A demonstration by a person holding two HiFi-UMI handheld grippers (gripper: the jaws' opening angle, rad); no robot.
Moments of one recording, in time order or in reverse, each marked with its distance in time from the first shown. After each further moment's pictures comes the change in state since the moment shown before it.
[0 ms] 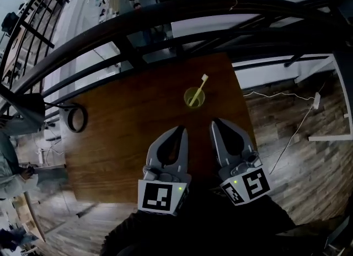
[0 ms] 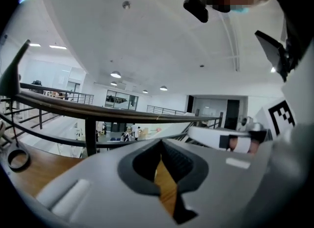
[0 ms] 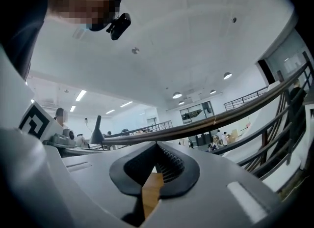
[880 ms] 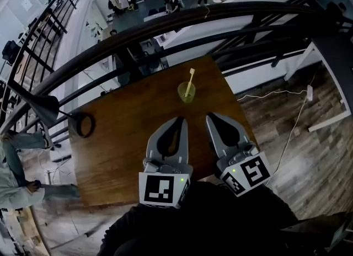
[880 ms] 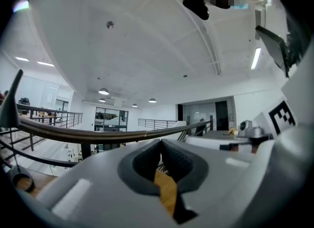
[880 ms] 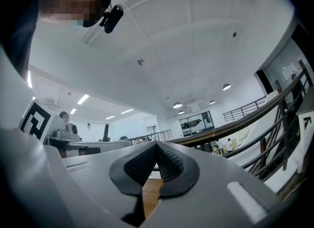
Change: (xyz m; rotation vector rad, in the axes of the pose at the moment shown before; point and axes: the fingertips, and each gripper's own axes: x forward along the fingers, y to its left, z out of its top) left arm -0.083 -0.064 0.039 0.172 -0.177 -0.094; right arm -0.092 0.052 0.034 -0.040 -0.129 -0.025
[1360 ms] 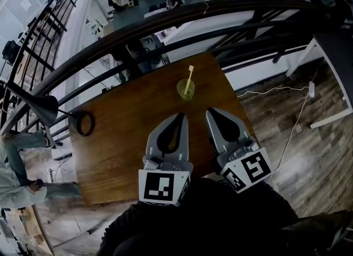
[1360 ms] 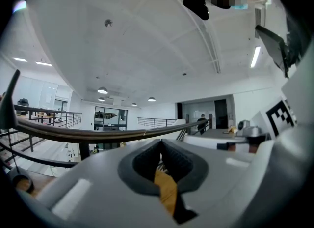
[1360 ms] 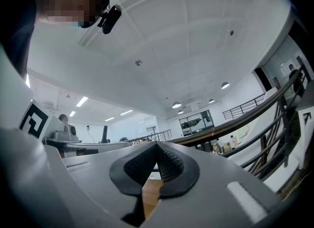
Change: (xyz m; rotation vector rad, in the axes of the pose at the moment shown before) left arm 0.012 -0.005 -0.002 0.010 0.010 -0.007; right arm 0.004 -0.013 -0.001 0.025 -0.007 -0.001
